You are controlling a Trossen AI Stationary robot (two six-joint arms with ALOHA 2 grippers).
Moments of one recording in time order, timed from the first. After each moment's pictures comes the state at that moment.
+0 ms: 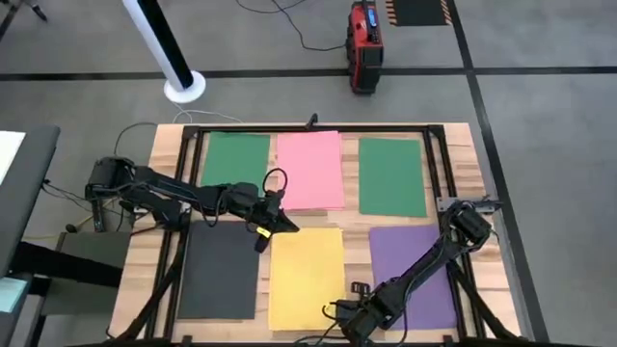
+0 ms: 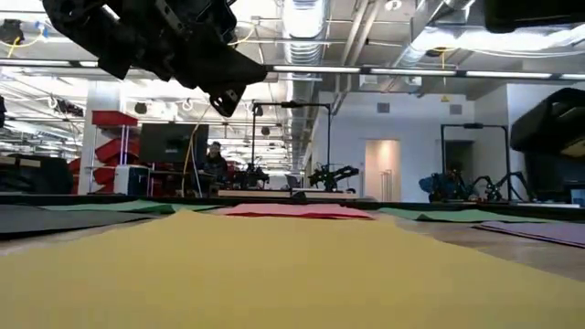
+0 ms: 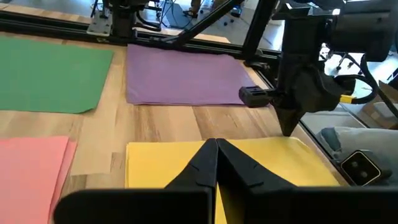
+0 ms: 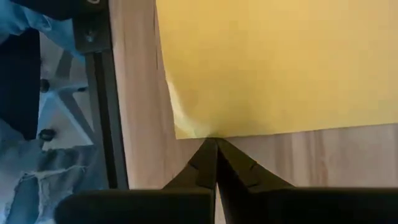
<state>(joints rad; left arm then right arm) -0.02 1.38 0.57 0.50 0.25 -0.13 0.71 2.09 1.40 -0.47 0.08 0.83</state>
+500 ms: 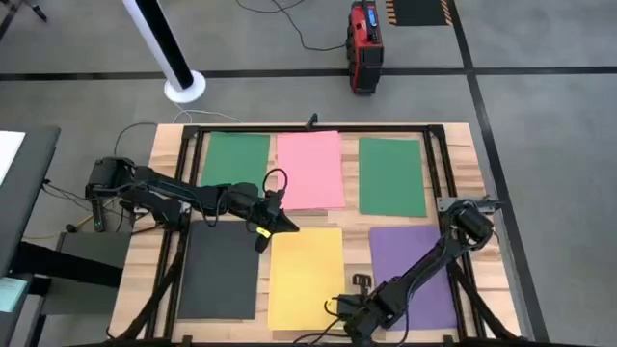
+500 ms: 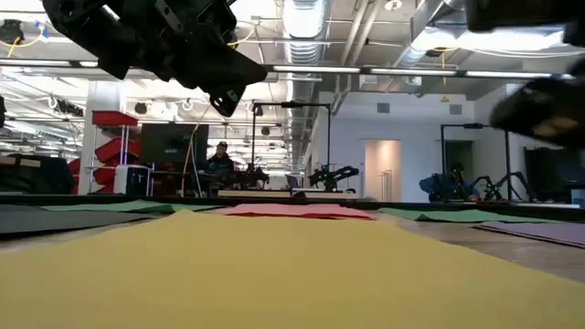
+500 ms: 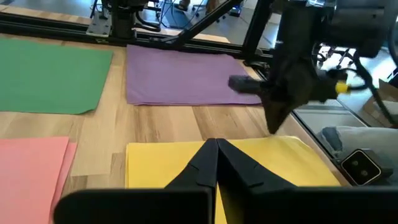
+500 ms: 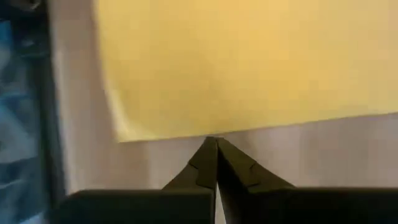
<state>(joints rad) -0.02 1.38 0.57 0.50 0.25 -0.13 0.74 2.02 1.40 -0.64 0.25 0.80</state>
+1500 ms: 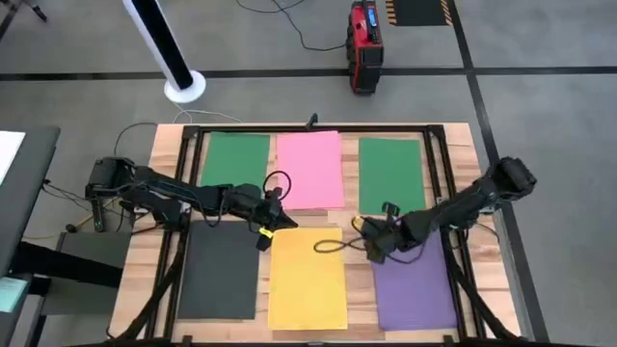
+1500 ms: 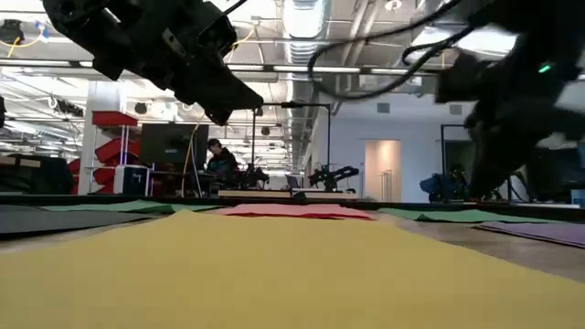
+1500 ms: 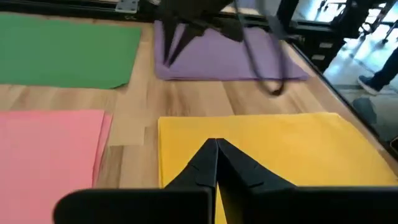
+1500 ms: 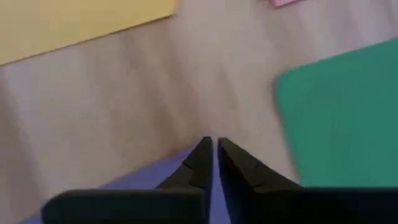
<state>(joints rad) -0.02 1.38 0.57 0.40 0.15 -0.05 0.34 1.54 0.78 -0.60 0.42 0.60</state>
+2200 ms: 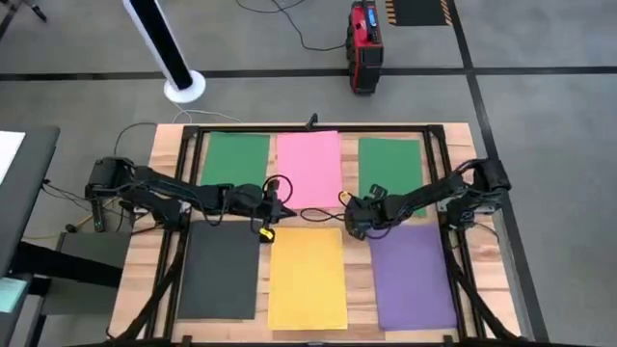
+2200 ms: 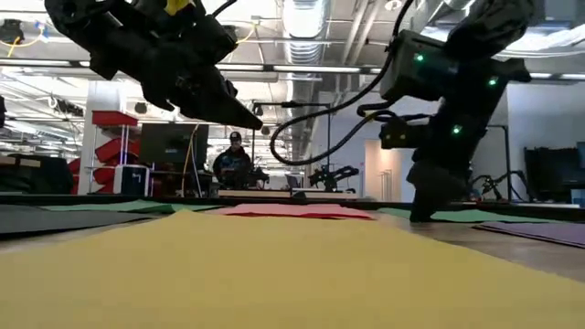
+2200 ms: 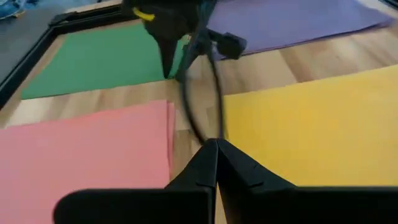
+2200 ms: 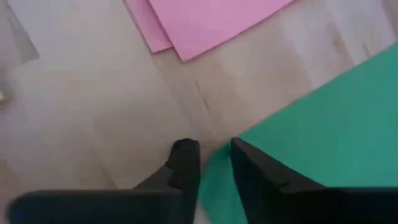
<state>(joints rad) 0.01 1.38 0.57 0.34 -0.04 0.17 0.10 1.72 0.79 -0.41 0.53 0.50</state>
